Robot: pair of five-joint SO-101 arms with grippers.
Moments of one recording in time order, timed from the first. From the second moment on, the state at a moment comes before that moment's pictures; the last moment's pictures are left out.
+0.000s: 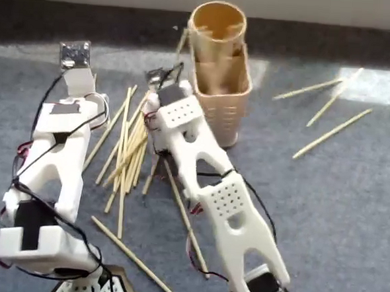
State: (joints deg) left arm -13.7 0.0 28.7 34.0 6.6; right arm -37.5 66.4 -66.9 100.1 -9.7
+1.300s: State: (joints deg) left arm -13.7 0.0 28.9 34.0 6.6; right arm -28.7 -24.7 -16.8 100.4 6.8
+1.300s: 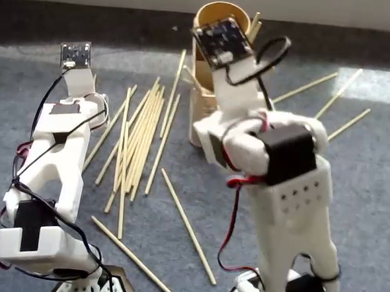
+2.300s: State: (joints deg) left arm 0.0 39.9 -27.2 87.0 -12.0; right arm -4.8 -74.2 89.6 45.5 12.5
